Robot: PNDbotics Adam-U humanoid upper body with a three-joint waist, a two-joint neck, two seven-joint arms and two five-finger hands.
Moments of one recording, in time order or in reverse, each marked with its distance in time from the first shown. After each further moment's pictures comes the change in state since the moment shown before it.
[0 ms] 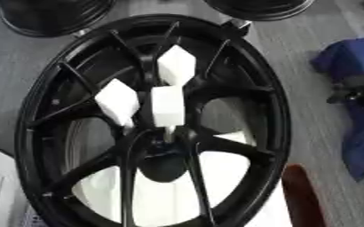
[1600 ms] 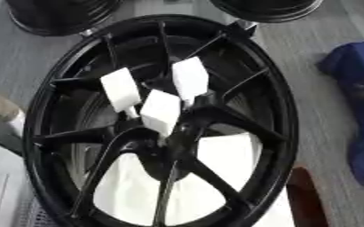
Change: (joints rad) left arm 0.137 -0.110 0.078 -0.129 0.205 -0.345 0.171; right arm -0.008 0.003 0.003 0.000 -0.023 0.004 0.003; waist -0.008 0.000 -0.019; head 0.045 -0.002
